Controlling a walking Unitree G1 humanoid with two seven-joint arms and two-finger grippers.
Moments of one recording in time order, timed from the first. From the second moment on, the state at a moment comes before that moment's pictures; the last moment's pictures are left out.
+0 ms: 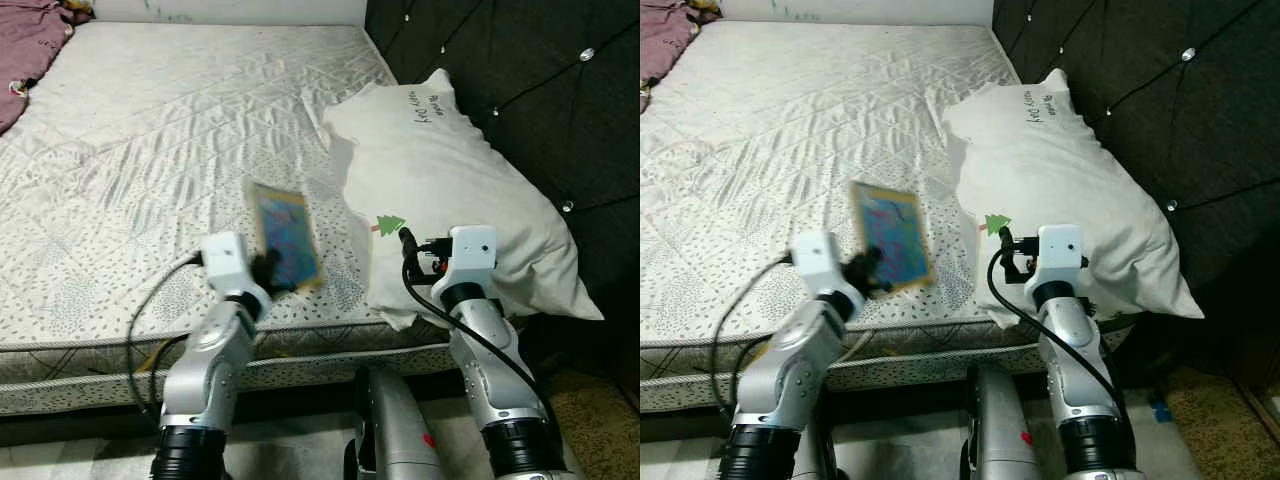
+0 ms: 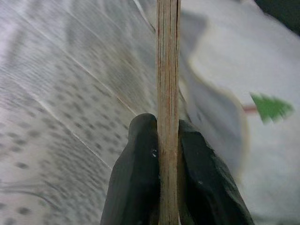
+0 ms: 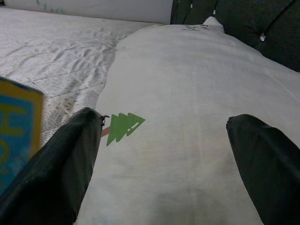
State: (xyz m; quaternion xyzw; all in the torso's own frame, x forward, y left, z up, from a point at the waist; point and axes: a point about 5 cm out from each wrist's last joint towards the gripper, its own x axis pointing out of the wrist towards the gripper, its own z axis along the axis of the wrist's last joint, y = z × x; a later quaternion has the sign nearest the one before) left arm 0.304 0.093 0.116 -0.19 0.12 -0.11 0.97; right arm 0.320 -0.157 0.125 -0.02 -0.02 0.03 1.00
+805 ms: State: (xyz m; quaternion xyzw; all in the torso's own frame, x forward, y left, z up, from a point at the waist) left arm 0.301 0.097 0.108 -0.29 0.25 -0.18 0.91; right arm 0.324 -0.157 0.125 -0.03 -0.02 0.03 1.00
